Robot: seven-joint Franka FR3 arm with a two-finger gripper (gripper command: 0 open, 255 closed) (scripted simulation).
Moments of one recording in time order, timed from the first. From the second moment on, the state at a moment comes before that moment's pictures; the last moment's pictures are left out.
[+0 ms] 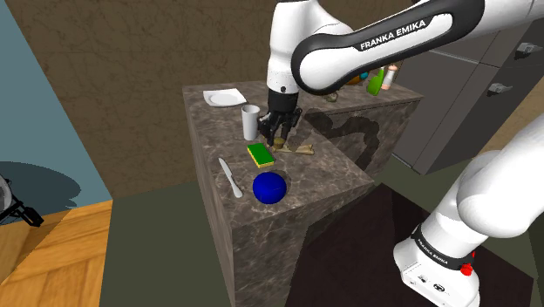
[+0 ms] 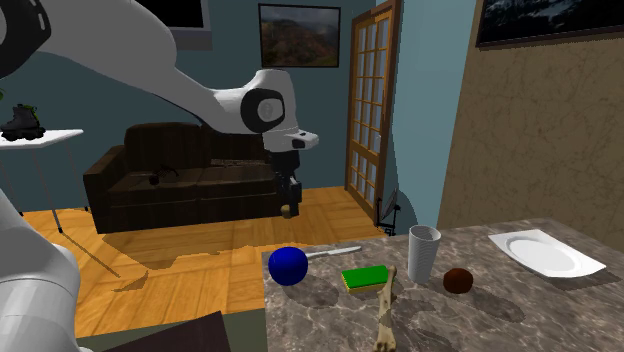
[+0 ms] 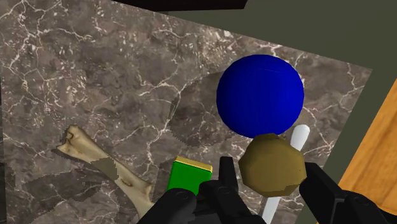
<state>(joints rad) 0.10 -0.17 0.37 -2.23 -0.03 2.12 0.53</state>
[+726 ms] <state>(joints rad) 0.10 -0.18 0.37 -2.21 -0.03 2.08 0.53</state>
